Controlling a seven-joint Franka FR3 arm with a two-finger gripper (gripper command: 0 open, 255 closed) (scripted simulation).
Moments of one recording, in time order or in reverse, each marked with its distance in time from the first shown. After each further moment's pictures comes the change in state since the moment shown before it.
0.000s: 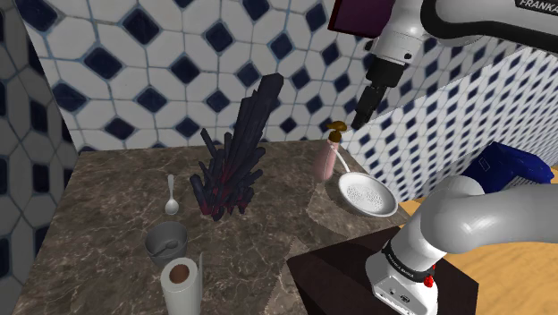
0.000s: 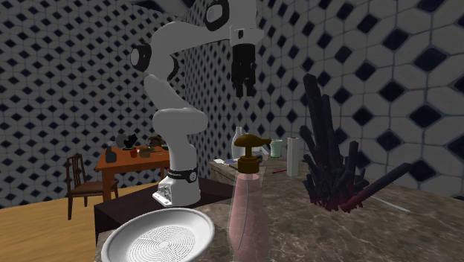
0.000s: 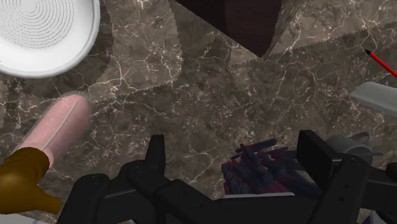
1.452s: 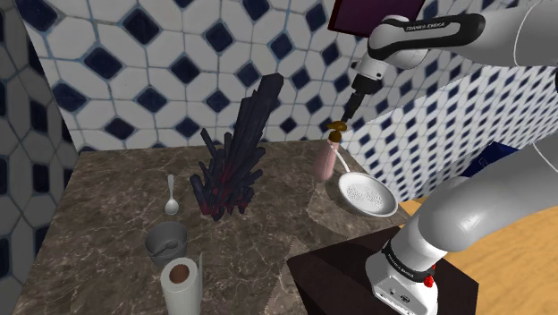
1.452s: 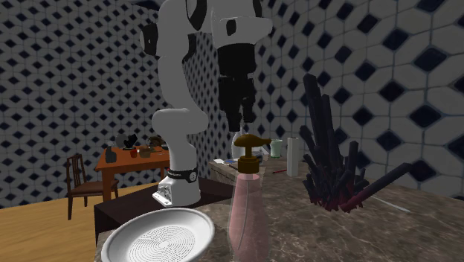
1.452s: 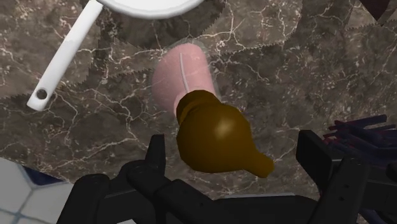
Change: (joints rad) arm -0.056 0.496 -0.394 0.157 -0.094 0.322 -0.505
